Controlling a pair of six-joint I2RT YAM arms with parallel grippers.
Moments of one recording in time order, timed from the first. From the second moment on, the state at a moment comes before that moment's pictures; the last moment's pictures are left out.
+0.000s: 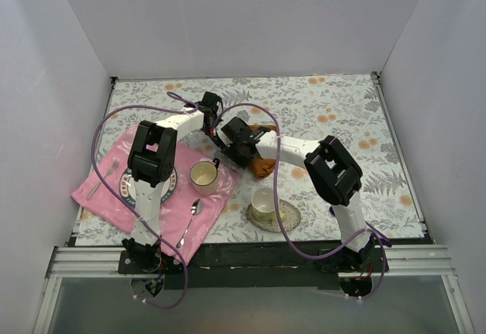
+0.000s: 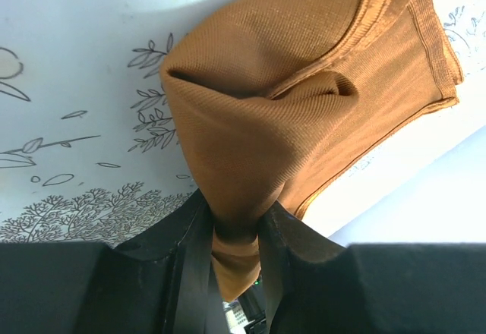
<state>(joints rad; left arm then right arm) -0.38 2.19 1.60 -0.60 0.38 -1.07 0.86 2.08 1.52 -0.47 0.20 -0.22</state>
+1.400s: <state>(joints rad) -0.42 2.22 1.66 -0.59 0.35 -1.03 0.38 2.29 1.48 -0.27 -1.10 0.24</state>
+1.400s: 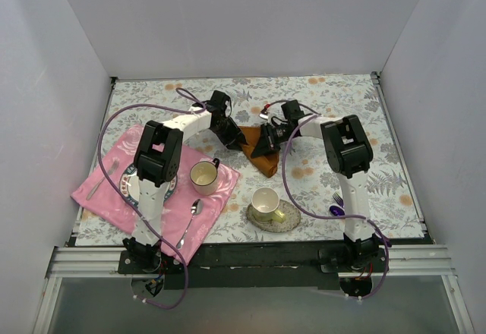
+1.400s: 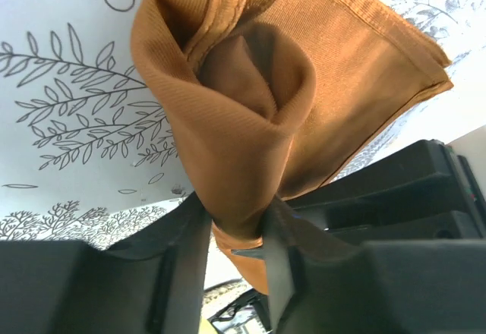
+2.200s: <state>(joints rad) -0.42 2.23 1.65 -0.57 0.40 -1.05 0.63 2.05 1.58 -0.60 -0.27 -0.08</state>
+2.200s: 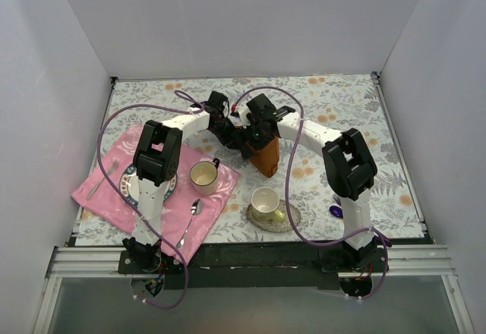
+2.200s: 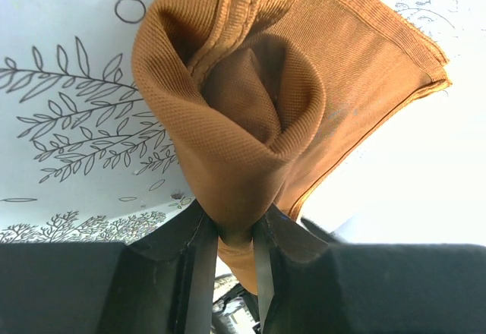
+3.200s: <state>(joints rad) -0.39 2.23 1.63 -0.54 0.49 -1.07 0.80 2.09 1.51 -0.42 0.17 -0.20</state>
